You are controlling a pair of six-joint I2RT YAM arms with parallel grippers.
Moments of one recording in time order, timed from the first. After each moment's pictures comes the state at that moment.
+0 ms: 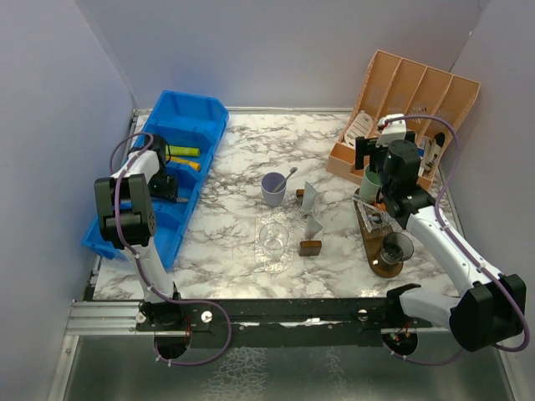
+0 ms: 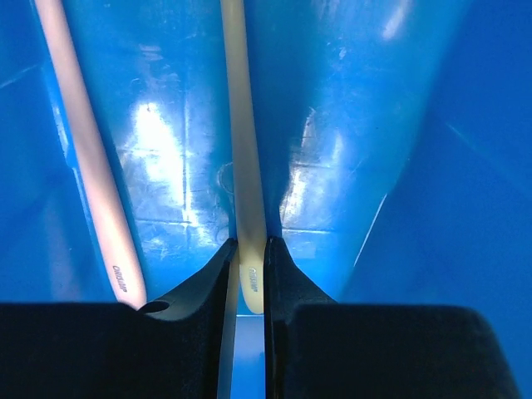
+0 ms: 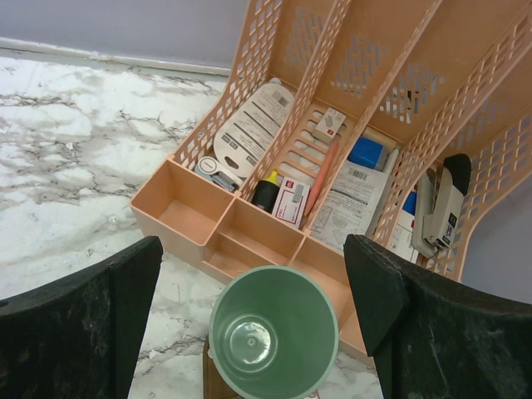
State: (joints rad) left arm 0.14 1.93 1.35 -0.86 -0.17 -1.37; right arm 0.28 1.15 0.88 0.08 0.35 -0.12
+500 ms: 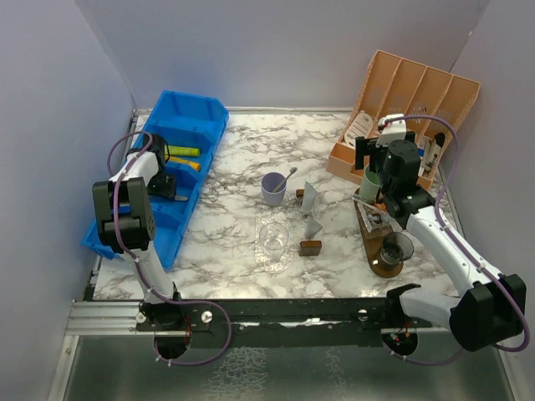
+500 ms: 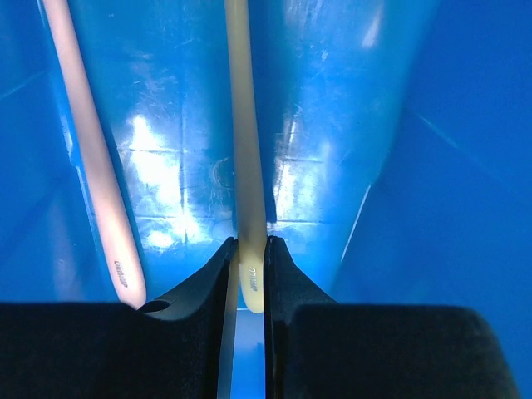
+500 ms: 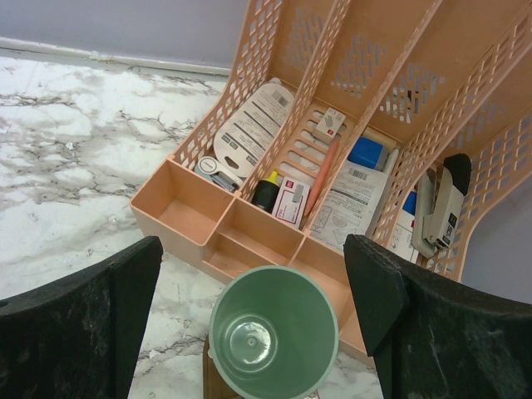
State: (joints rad) left arm 0.14 1.89 1.33 -0.83 -0.18 -1.36; right arm 0.28 1.15 0.88 0.08 0.35 -0.12
